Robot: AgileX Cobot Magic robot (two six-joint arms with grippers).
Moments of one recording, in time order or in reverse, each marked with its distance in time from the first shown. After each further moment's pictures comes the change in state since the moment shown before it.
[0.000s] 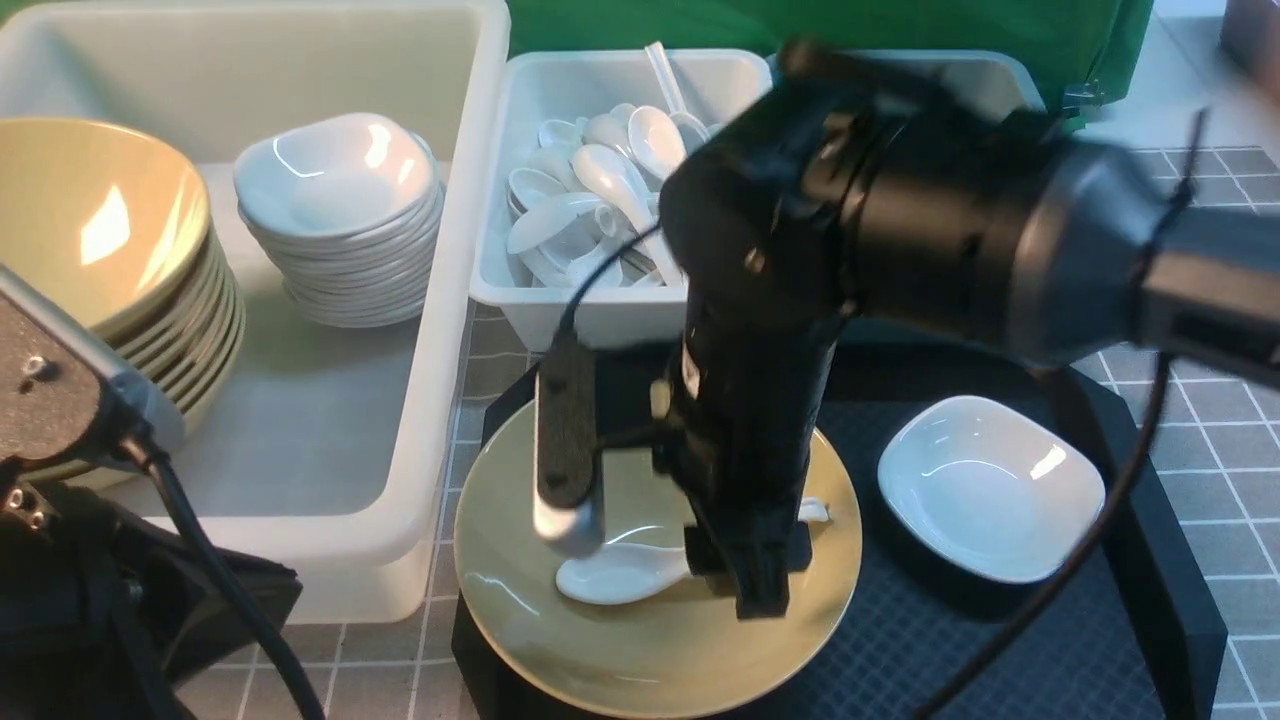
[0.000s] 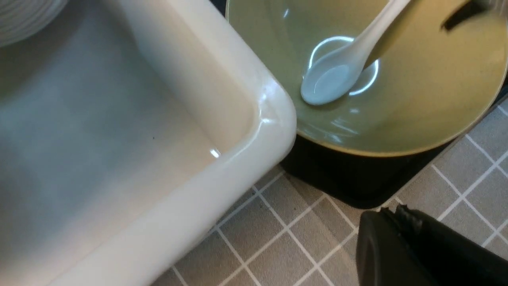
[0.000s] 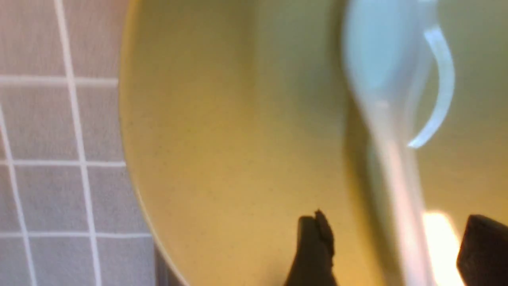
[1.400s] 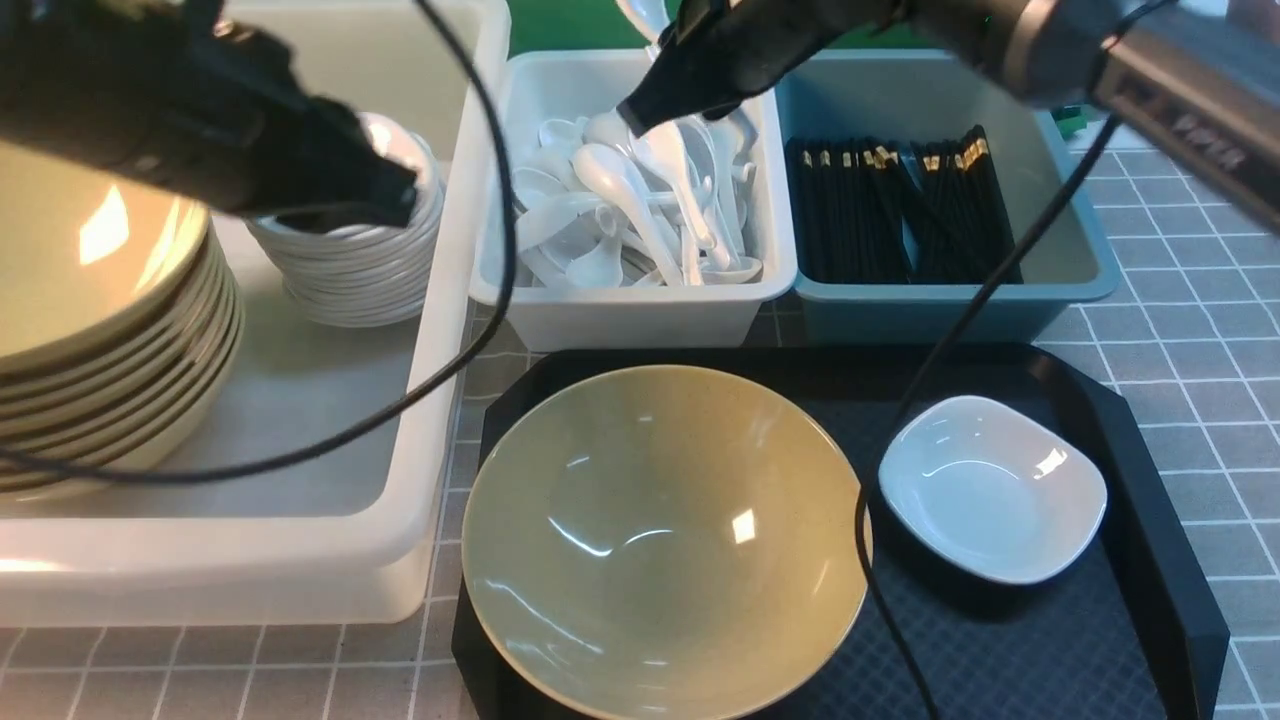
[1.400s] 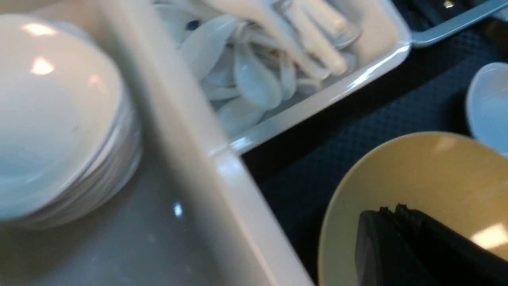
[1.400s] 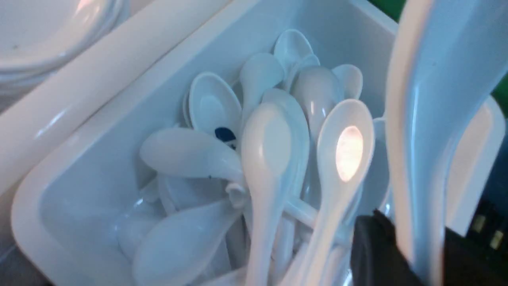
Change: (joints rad) right arm -0.284 0.258 -0.549 -0.132 -0.487 0.724; left arm 0.294 0.679 -0.545 -0.355 -0.068 0.317
